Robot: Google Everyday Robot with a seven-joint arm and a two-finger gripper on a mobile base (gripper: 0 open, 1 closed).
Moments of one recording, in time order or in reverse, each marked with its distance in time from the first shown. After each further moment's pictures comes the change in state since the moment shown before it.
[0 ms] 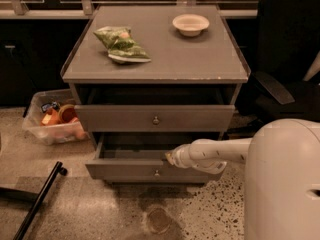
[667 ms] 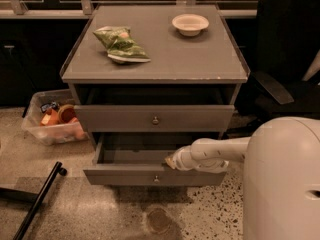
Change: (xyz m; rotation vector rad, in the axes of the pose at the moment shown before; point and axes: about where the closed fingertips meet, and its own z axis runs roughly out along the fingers) arm 0.013 0.010 -0.011 -0.053 0.056 -0.072
